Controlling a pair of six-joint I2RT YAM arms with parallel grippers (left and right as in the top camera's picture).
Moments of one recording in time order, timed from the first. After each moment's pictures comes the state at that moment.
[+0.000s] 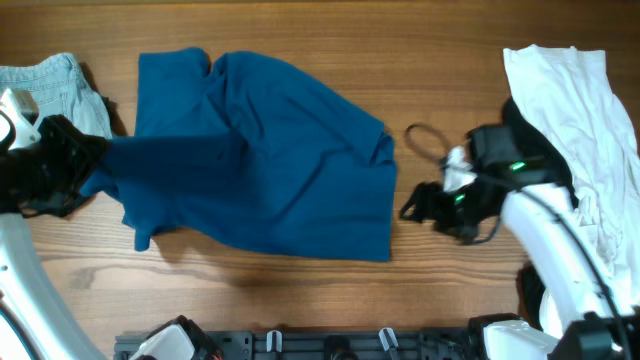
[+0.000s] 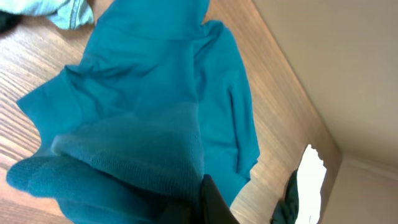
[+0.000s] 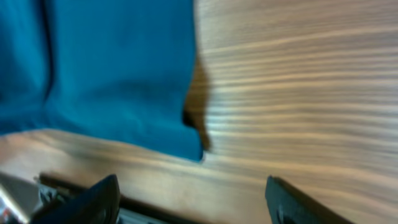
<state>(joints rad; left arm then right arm) 0.54 1.32 1.64 -1.41 0.52 -0.36 0.13 1.37 0.85 -1.00 -0.46 0.33</state>
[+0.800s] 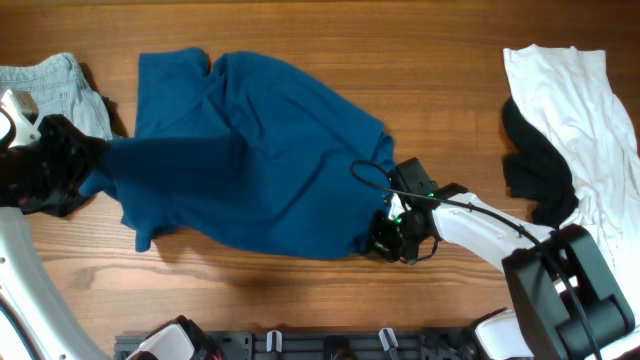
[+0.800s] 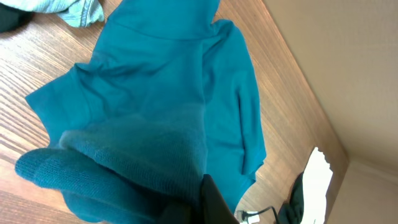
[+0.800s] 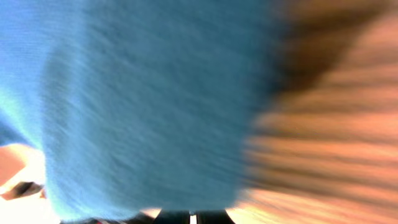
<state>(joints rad) 0.54 1.34 1.64 -1.41 0.49 -0.36 0.43 1.61 0.66 -0.57 -0.55 0.80</state>
